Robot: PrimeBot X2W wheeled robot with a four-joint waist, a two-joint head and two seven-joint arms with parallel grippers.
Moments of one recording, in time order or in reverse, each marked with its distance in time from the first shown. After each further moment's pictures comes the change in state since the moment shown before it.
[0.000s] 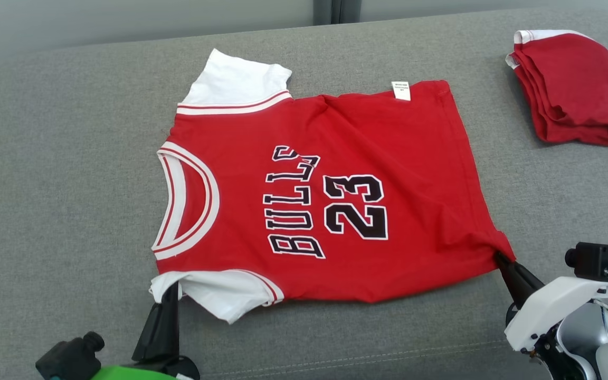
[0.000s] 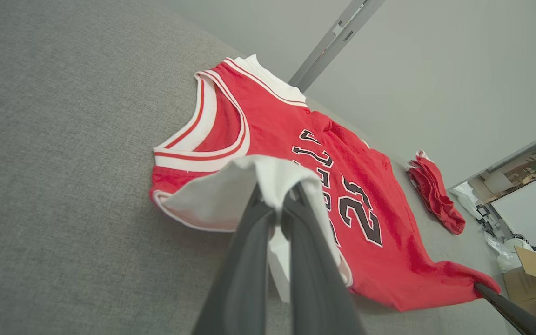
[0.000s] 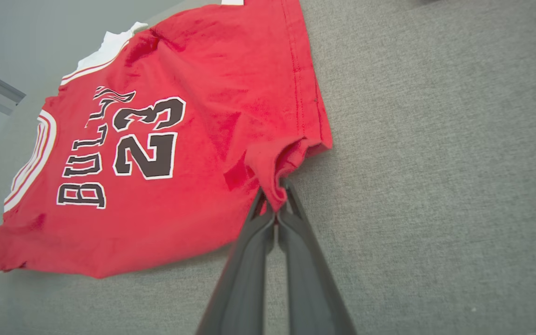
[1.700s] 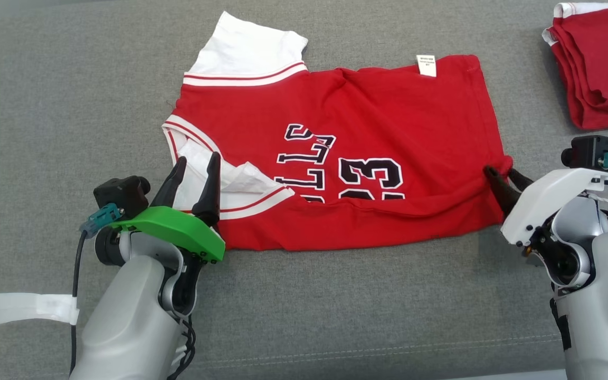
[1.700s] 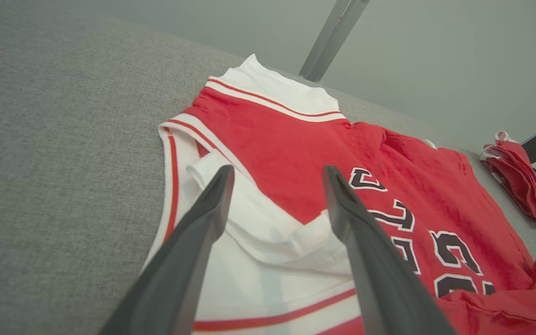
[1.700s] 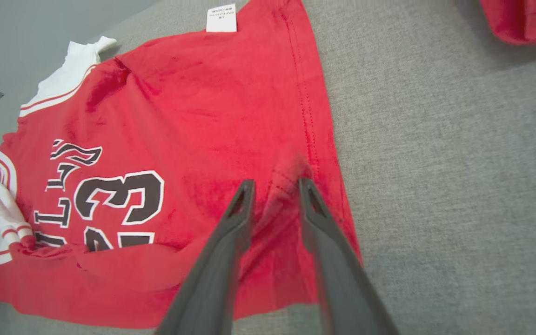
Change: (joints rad) left arm -0.723 -0.080 -0.116 0.800 0.091 -0.125 -0.043; right arm -0.415 0.016 -0.067 0.280 -0.060 0.000 0.161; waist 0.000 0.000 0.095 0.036
